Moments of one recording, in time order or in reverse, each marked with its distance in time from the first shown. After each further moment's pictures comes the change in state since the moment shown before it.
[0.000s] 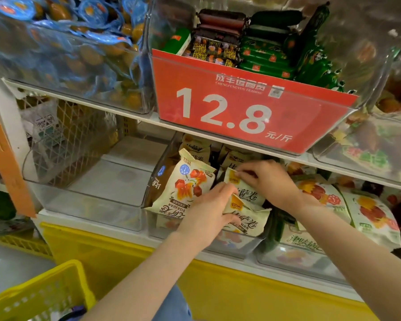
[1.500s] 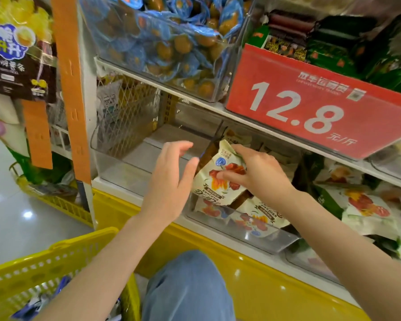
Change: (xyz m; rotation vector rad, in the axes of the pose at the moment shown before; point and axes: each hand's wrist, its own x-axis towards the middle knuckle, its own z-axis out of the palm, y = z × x) left_hand -0.073 -0.060 -0.094 -0.162 0.631 -0.130; right_hand 0.016 -0.119 0.015 0.091 -0.012 -0.124
